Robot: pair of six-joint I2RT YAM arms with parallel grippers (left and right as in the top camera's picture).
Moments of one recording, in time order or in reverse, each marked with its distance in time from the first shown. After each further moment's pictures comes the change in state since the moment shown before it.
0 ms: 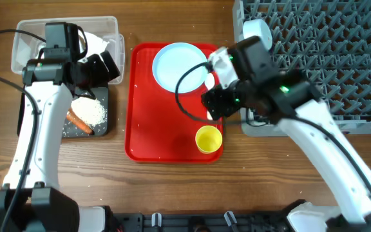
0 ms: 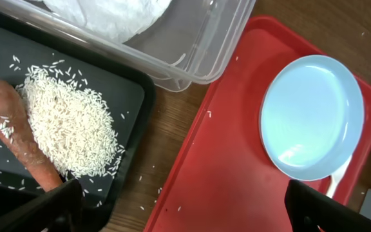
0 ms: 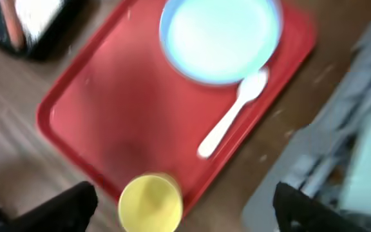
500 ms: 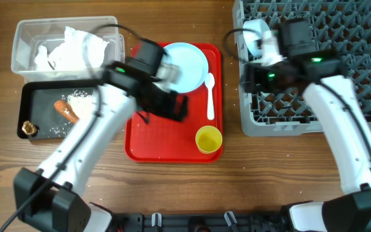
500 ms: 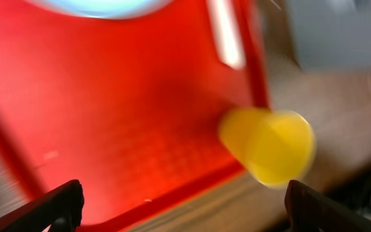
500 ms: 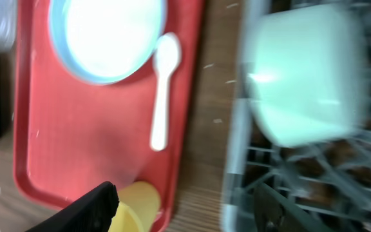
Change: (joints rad) left arm -0.486 0.049 0.002 -0.154 0.186 0.319; right arm -0.354 0.054 -0.005 -0.003 -0.060 0.210
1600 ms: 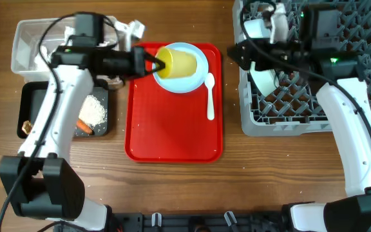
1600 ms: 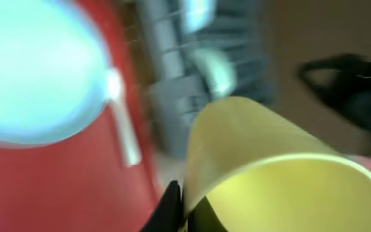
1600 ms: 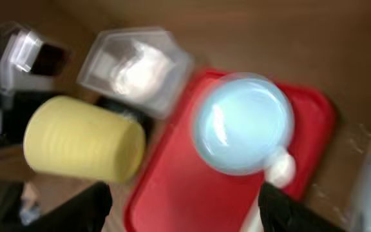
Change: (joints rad) left arm 0.385 0.091 0.052 0.322 0.745 -0.083; right arm -0.054 -0.018 -0.003 0.400 -0.526 -0.029
